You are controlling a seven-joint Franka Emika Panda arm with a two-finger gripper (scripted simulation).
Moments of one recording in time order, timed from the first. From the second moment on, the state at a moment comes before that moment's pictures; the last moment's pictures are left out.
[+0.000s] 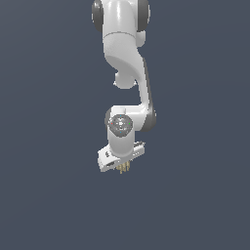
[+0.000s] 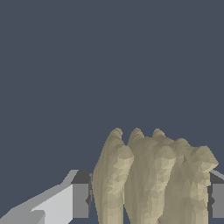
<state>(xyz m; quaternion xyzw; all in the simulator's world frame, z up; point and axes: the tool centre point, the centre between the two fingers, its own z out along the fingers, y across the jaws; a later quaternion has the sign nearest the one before) 0.077 -0.012 0.040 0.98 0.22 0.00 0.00</state>
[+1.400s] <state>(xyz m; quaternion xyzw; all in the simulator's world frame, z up) 0.052 -0.022 0.124 0.98 0.22 0.00 0.00</state>
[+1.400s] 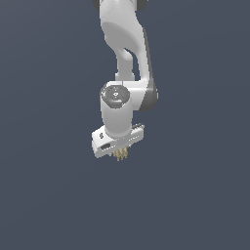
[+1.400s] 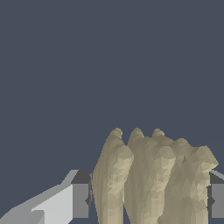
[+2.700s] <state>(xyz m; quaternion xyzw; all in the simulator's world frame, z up) -0.013 -0.055 0.376 0.98 0.22 0.00 0.00</state>
